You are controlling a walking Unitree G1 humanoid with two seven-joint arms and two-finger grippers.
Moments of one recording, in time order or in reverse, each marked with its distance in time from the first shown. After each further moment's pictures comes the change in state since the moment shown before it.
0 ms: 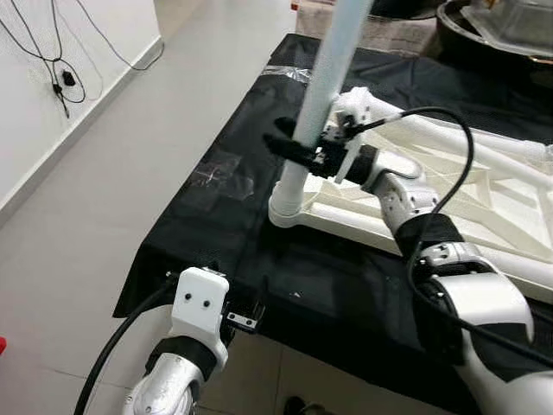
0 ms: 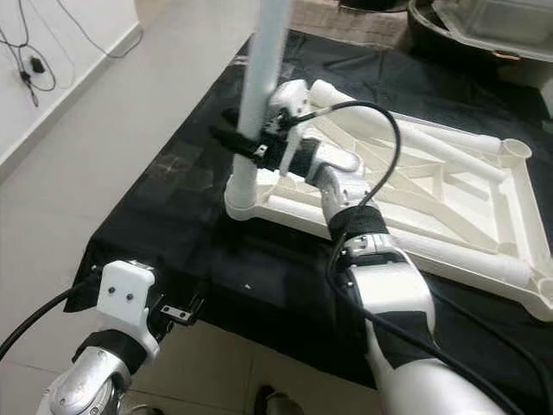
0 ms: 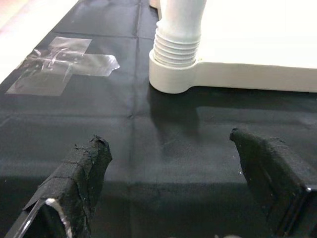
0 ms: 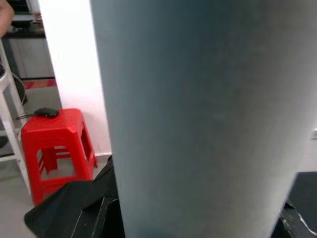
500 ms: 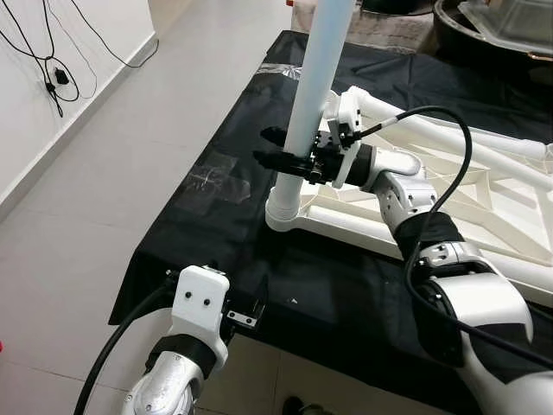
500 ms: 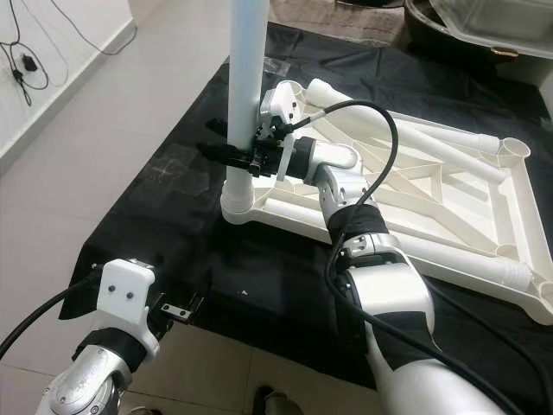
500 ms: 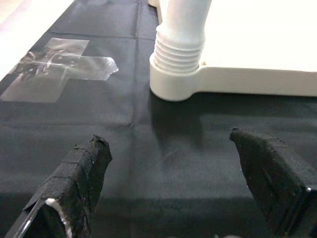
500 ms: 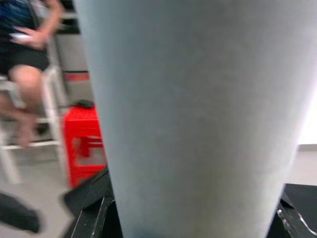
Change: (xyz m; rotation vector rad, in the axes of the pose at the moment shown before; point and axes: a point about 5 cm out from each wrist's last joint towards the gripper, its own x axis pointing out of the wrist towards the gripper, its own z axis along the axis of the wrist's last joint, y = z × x) left arm 0.001 0.000 0.001 0.007 -0.002 0.006; right arm 0.008 0.016 -0.002 0.067 0.013 0.242
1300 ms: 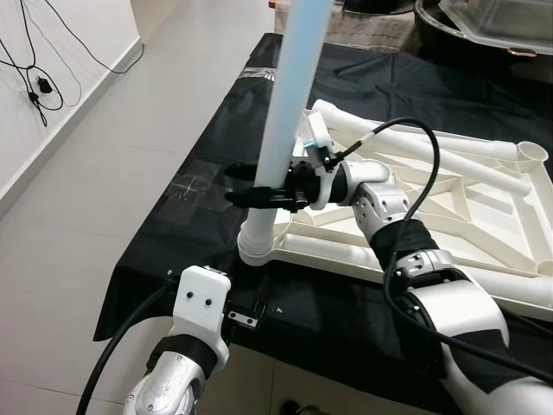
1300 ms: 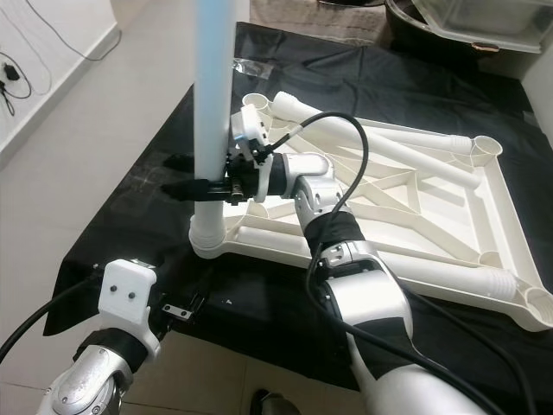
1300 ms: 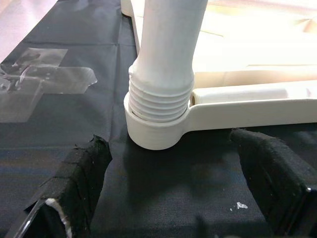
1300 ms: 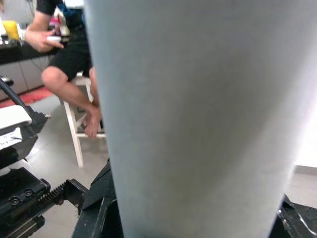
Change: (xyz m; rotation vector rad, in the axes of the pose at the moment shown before) left arm 0.000 -0.001 0.000 0.006 0.008 0.002; right arm 0.035 0.025 -0.012 0.012 0.037 0.253
